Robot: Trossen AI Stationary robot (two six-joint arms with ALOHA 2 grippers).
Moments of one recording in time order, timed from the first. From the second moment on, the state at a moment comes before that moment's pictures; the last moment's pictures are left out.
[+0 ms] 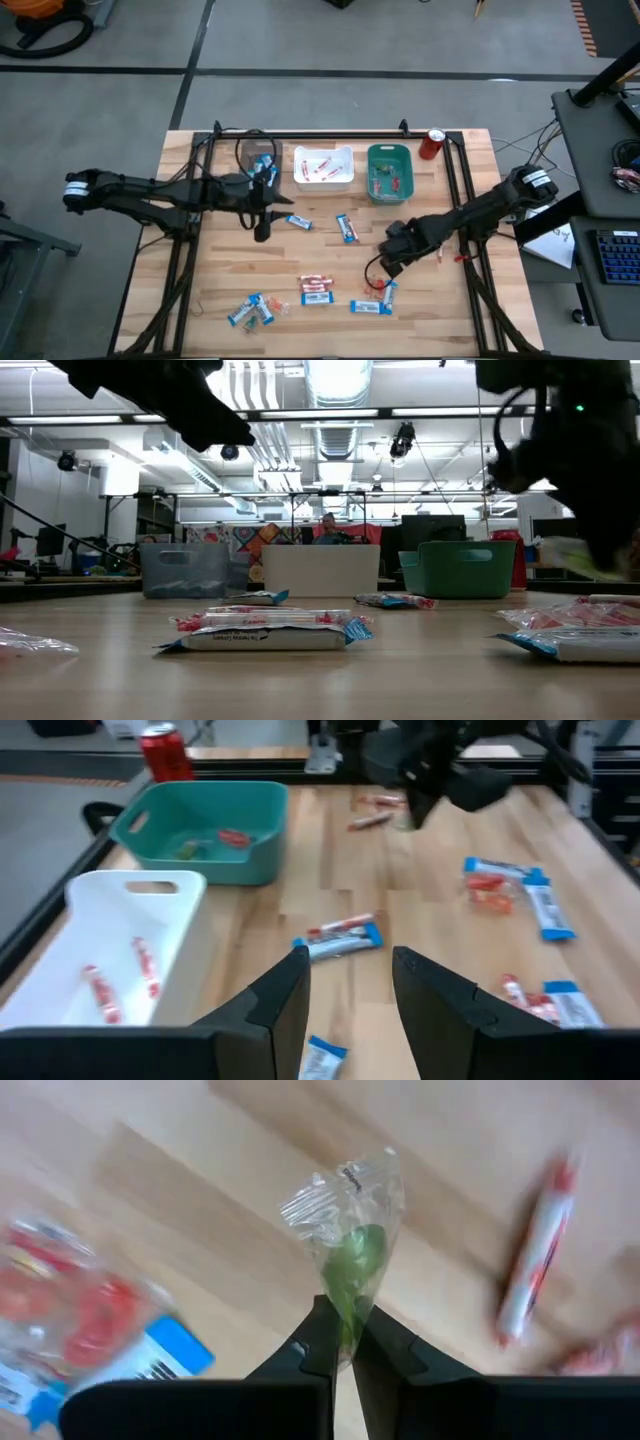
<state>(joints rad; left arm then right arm) 0.01 1.04 0.67 -0.05 -0.04 0.00 0.34 1.53 0.92 -0.91 -0.04 1.27</state>
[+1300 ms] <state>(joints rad) -0.09 1.05 0.61 -0.08 -0.04 -0.03 -0.37 1.43 0.93 -0.74 0.36 0.58</state>
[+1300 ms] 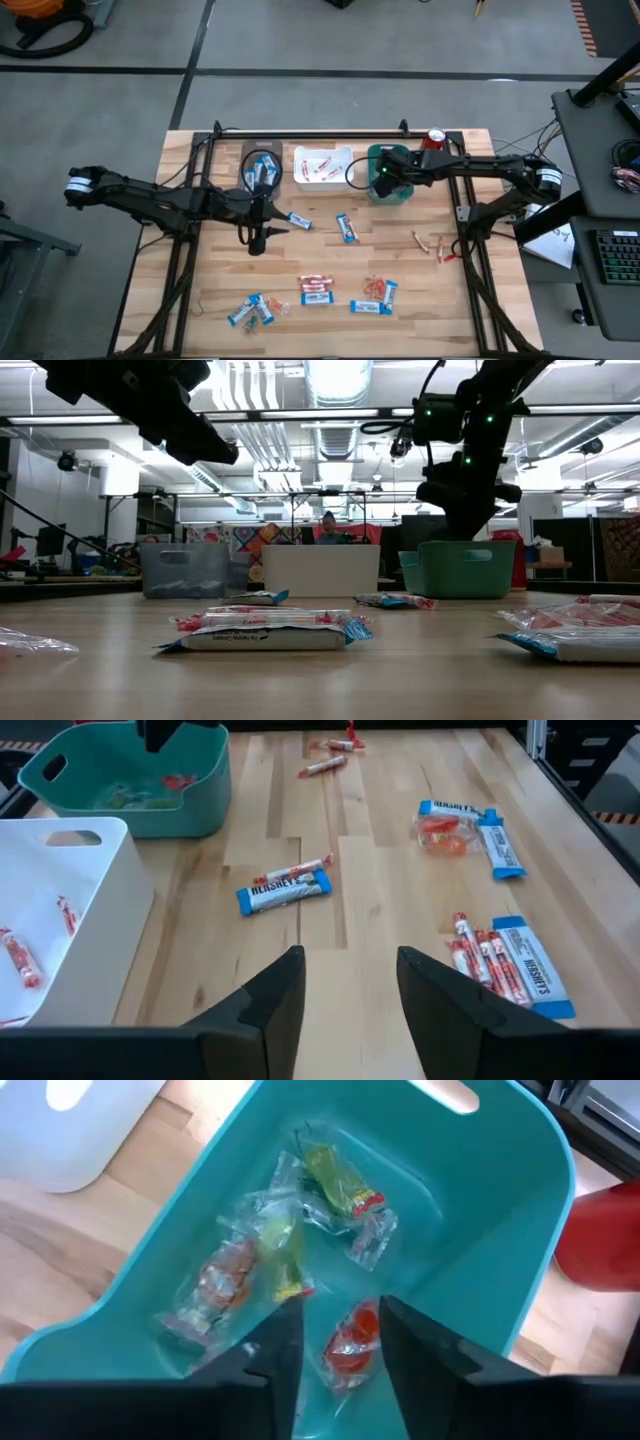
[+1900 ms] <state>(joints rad) -0.09 1.41 0.60 0.04 -0.10 0.12 -0.19 1.34 0.94 -0.69 0.36 0.61</state>
